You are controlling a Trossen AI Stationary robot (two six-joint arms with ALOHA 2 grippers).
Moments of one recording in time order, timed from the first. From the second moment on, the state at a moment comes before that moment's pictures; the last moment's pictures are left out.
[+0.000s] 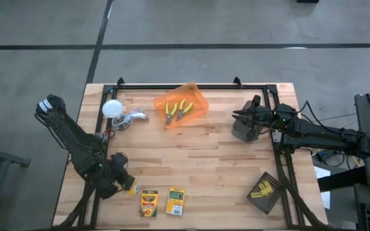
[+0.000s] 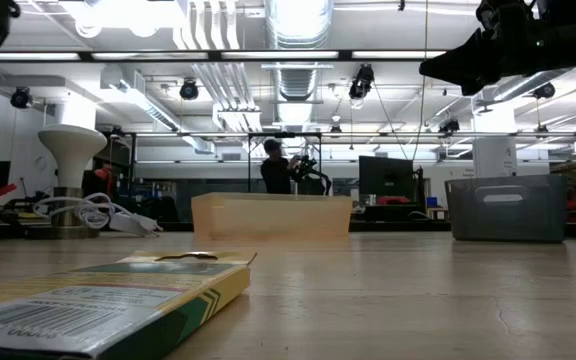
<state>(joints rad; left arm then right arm) -0.90 1.16 0.81 -0.88 -0.33 -1.93 -0.32 0.54 0.29 0.21 -0.08 -0.09</state>
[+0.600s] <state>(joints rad) -0.89 1.16 0.81 -0.89 -0.97 -1.78 -0.32 0.54 0.29 0.21 -0.08 -0.09</state>
